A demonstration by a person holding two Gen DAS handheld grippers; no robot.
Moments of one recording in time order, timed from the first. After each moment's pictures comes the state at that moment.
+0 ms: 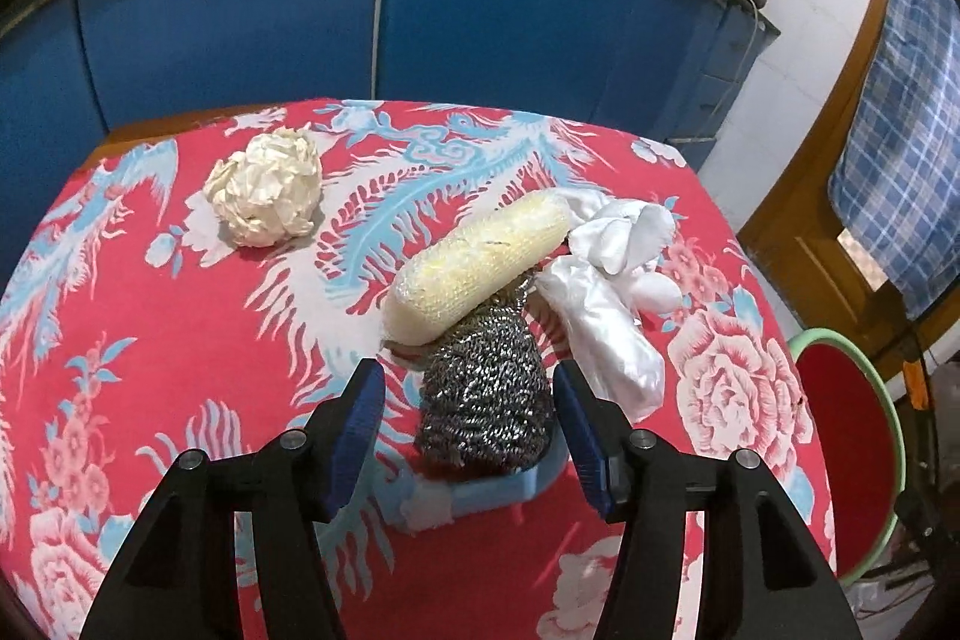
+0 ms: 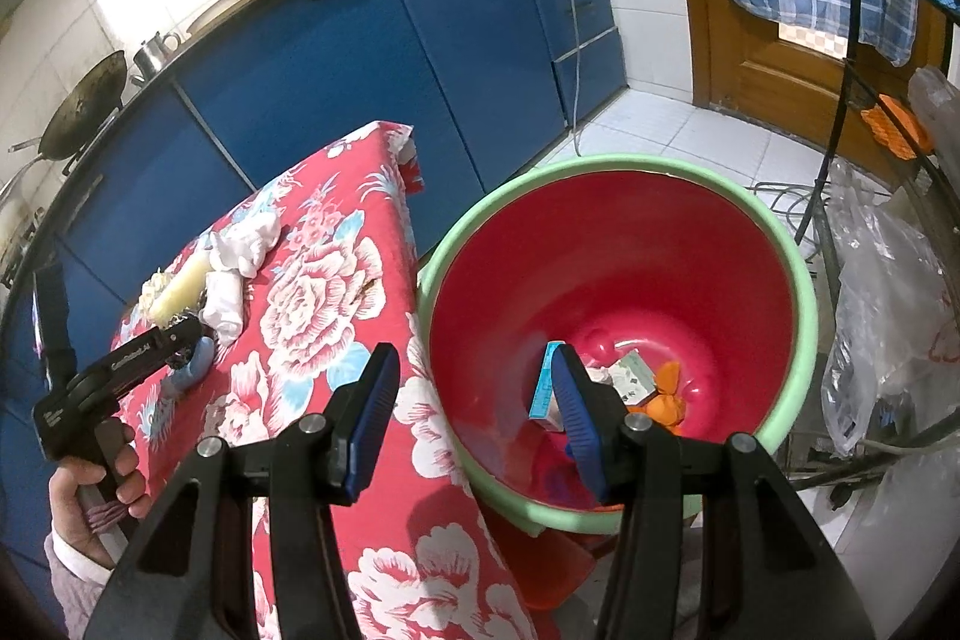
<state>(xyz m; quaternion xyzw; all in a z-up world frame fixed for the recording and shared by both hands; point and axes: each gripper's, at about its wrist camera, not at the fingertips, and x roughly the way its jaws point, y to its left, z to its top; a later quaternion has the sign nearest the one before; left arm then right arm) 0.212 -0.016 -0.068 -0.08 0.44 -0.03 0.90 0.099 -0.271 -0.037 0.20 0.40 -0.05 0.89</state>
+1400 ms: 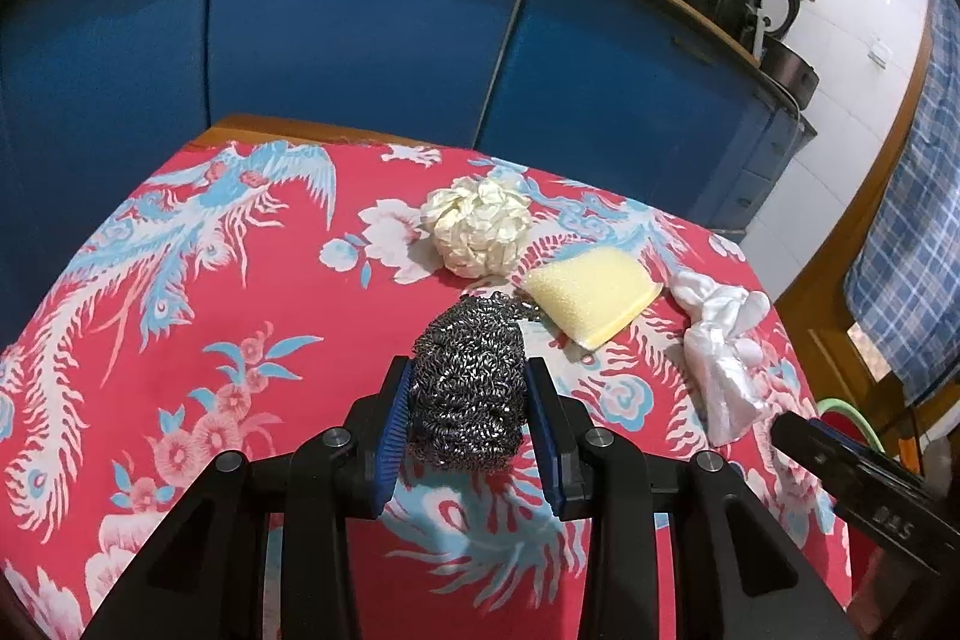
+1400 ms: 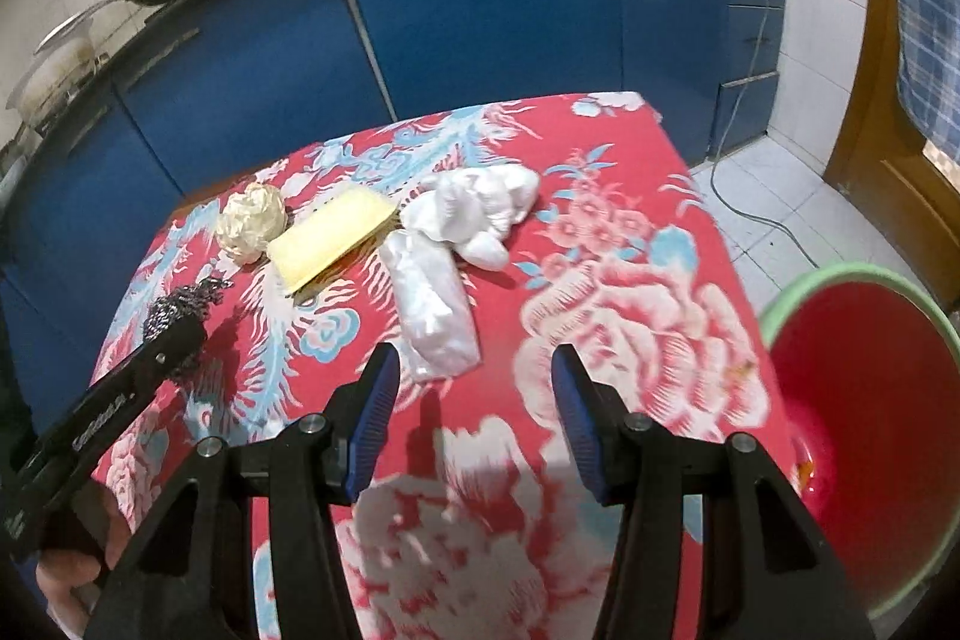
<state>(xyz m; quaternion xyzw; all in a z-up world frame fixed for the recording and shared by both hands) 0.172 0.078 -0.063 -0.15 0.37 0.02 0.92 0.217 -0.099 -0.047 0.07 0.44 0.08 0.89</state>
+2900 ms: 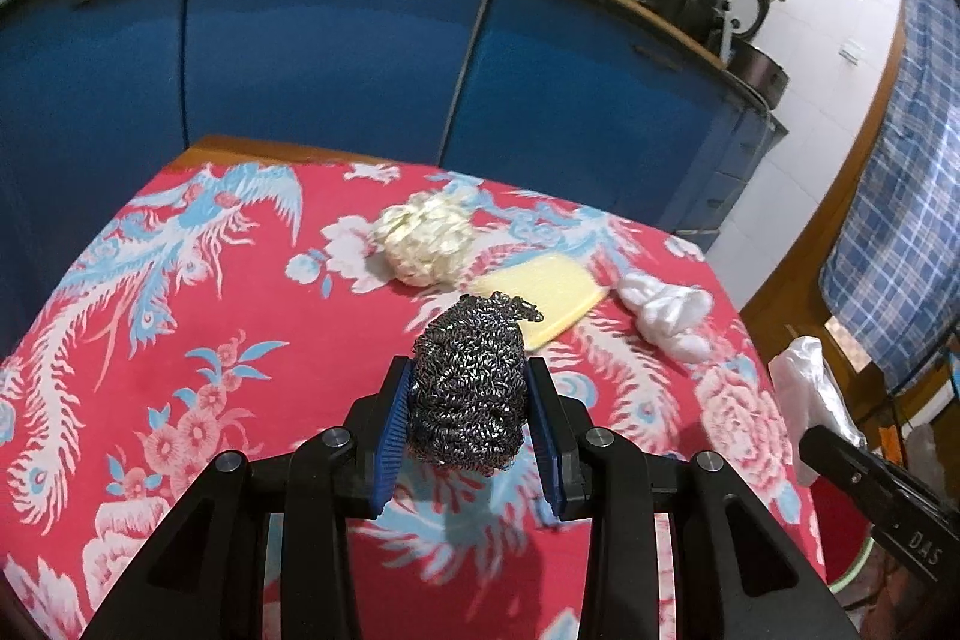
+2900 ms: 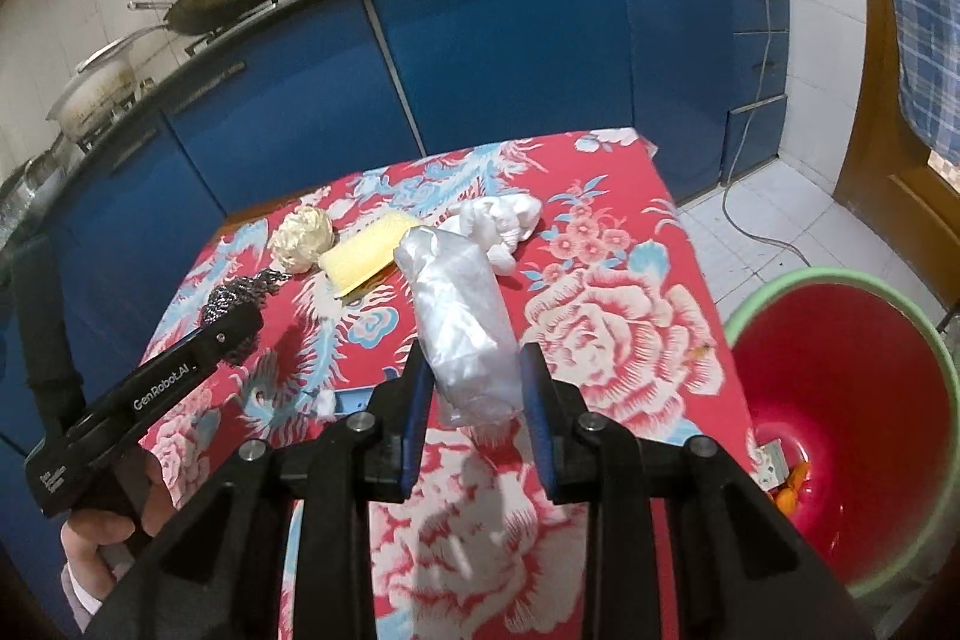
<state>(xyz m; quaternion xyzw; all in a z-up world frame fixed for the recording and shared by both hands) 0.158 0.059 -0.041 -0.14 0.35 -0.01 0.93 0.162 -0.121 -0.008 0.09 0.39 0.10 0.91</state>
